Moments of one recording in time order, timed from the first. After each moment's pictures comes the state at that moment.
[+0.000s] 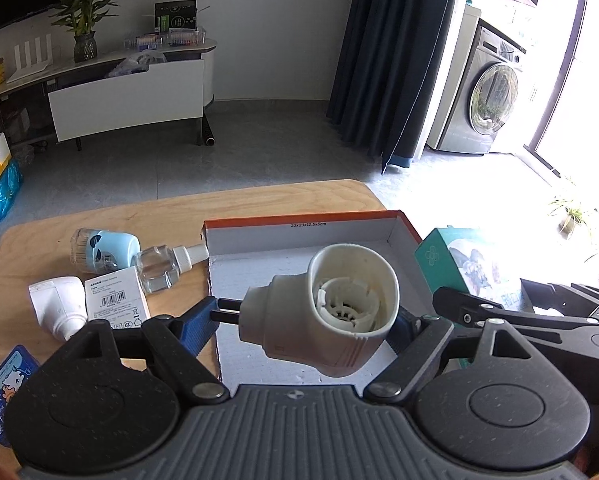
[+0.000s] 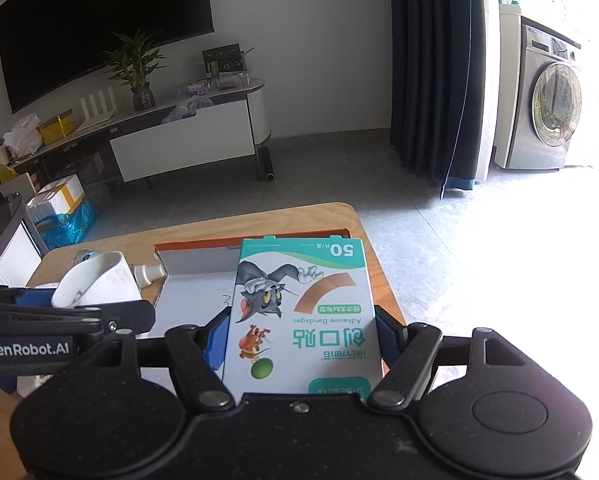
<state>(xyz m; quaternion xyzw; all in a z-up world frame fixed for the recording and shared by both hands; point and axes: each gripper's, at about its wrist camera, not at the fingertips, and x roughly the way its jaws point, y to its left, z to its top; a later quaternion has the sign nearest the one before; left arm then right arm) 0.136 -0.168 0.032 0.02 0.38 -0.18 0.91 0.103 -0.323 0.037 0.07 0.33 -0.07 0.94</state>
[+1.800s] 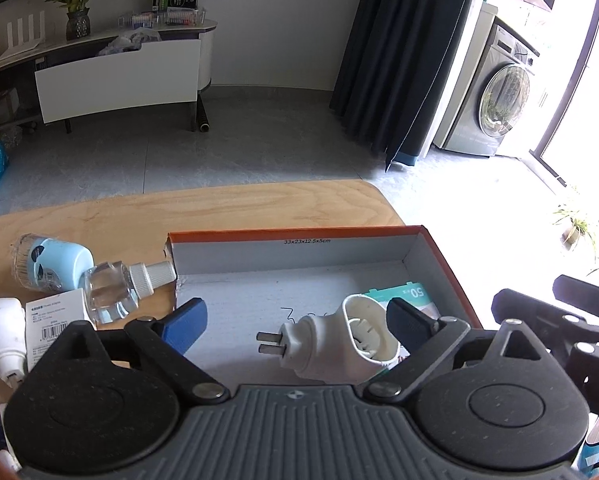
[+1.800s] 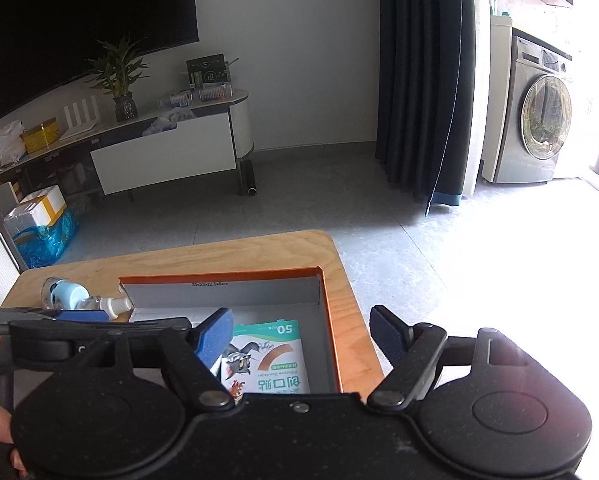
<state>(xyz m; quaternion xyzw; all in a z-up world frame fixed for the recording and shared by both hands) 0.183 -0.188 0.014 -0.01 0.39 -0.19 0.90 0.123 -0.342 0.041 0.06 0.31 -0.09 0.94</state>
